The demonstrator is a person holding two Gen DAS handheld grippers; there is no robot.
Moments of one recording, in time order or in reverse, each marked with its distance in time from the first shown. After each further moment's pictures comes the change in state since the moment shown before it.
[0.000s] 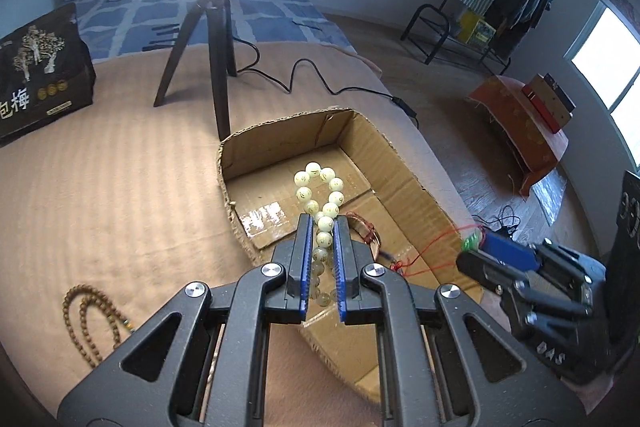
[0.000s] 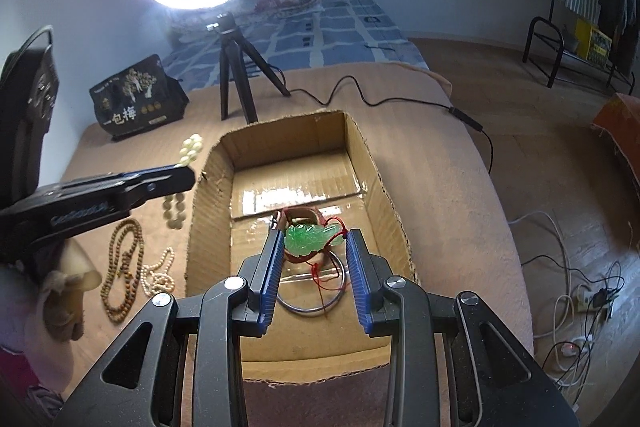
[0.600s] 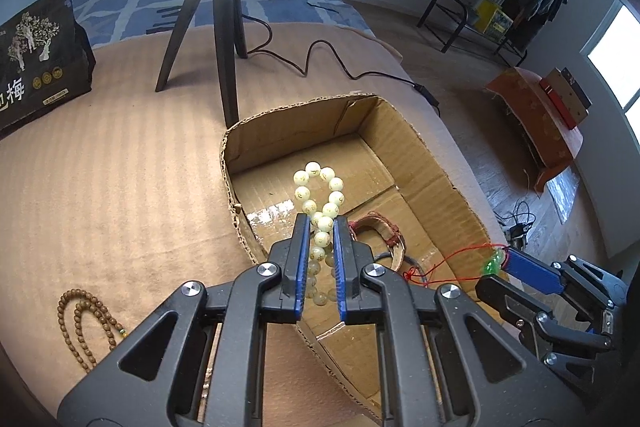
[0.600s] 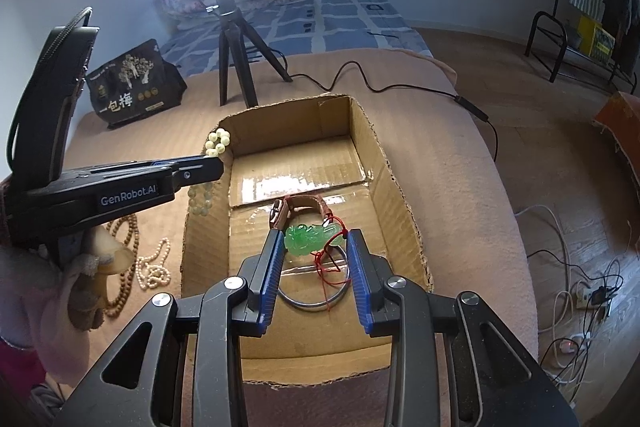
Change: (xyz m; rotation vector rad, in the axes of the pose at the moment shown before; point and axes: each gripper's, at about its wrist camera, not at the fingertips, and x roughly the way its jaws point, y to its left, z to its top) left arm 0.023 0.004 0.003 -0.023 0.051 0.043; right arm 0.009 0.008 0.000 -0.019 0.033 -0.008
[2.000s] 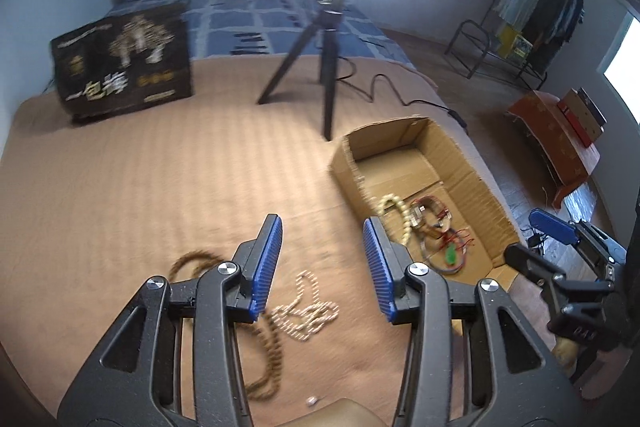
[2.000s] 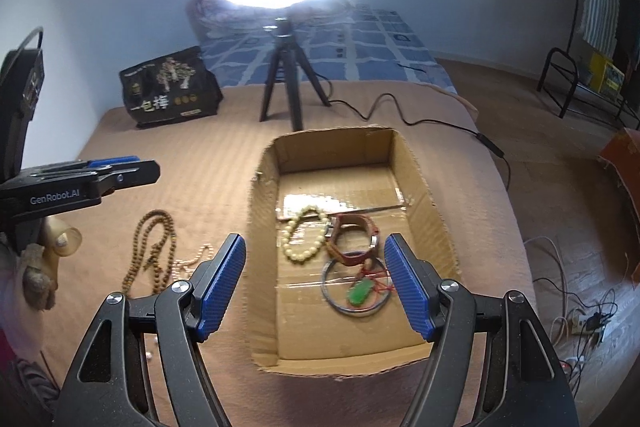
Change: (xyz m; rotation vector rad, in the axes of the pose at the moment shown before) left arm -0.108 0.075 -0.038 -0.043 -0.093 0.108; right arm -0.028 0.054 -0.003 -0.091 -0.083 0.035
